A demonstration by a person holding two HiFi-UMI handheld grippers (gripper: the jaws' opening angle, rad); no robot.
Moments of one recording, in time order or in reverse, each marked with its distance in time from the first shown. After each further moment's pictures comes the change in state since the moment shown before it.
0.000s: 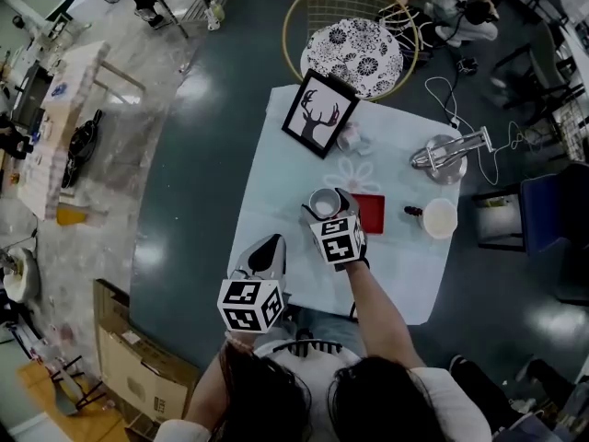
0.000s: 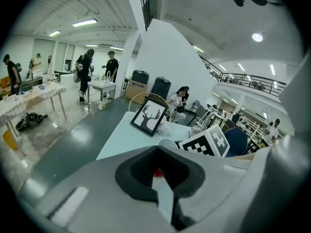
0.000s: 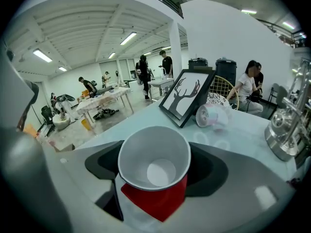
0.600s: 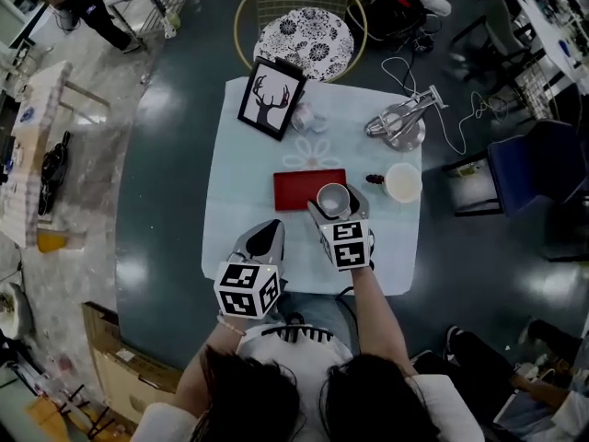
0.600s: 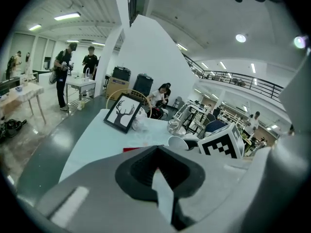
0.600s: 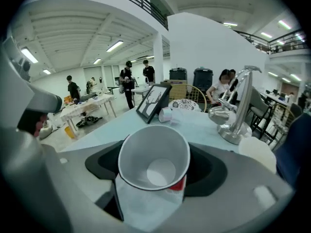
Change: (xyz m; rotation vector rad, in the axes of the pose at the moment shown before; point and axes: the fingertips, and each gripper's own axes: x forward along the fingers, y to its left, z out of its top) left arm 0.011 -0.076 -0.020 0.101 0.034 -0.186; right arm -0.107 -0.061 -0.042 0.089 -0.100 -0.188
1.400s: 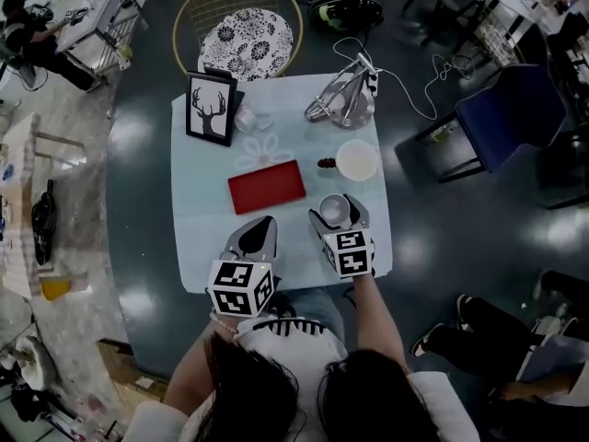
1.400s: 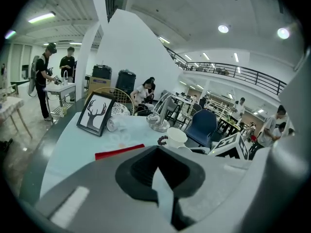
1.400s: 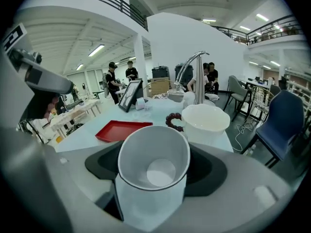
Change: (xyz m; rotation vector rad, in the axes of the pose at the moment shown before) left arm 0.041 -0.082 -0.007 0.165 0.066 -0.128; right arm -0.065 -0.079 -0.083 0.169 0.006 -0.119
